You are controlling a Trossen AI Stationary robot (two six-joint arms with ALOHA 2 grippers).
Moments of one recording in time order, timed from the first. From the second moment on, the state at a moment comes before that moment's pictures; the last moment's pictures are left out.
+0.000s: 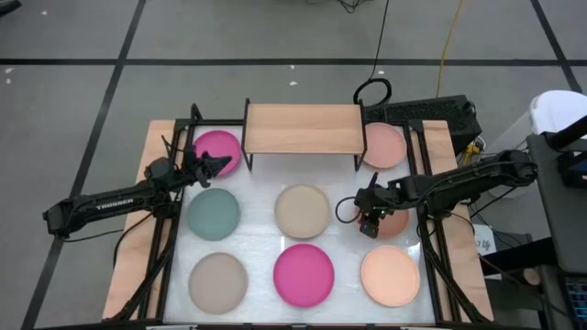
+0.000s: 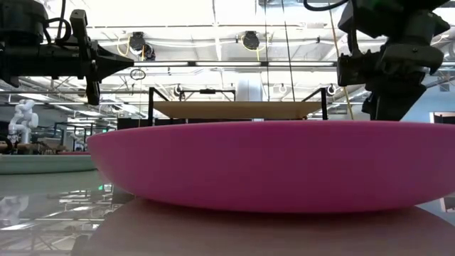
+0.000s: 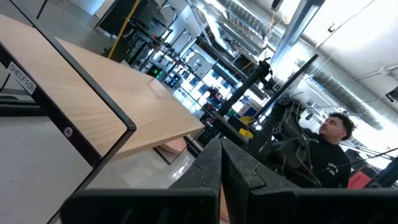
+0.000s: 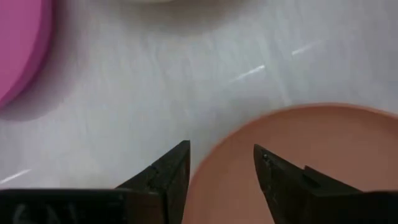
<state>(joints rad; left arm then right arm) 0.44 0.42 0.01 0.57 0.10 -0.74 0.12 1.16 0.57 -0.55 -0.03 0.56</state>
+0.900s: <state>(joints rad) 0.44 0.42 0.01 0.57 0.10 -0.74 0.16 1.31 0.50 -0.44 0.00 0.65</state>
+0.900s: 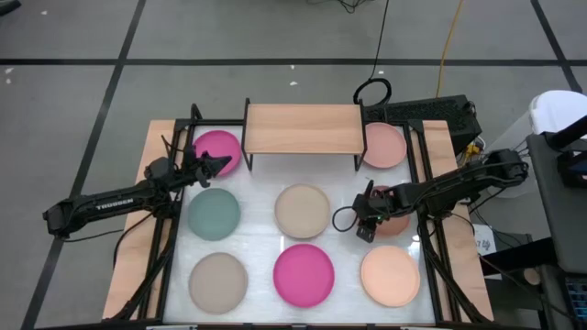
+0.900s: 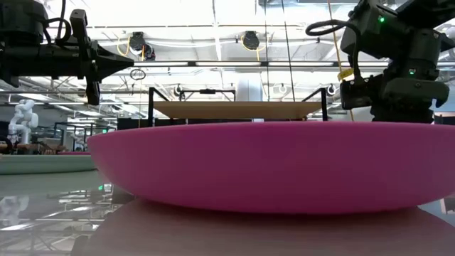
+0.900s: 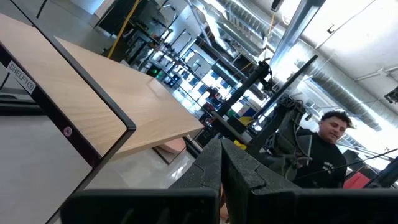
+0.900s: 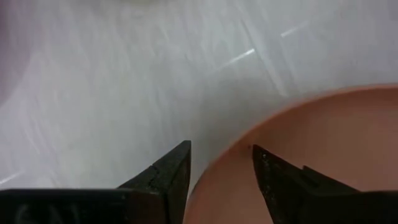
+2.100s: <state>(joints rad) 0.44 0.42 0.01 0.58 0.10 -0.66 0.16 1.07 0.50 -0.33 -0.03 0.68</state>
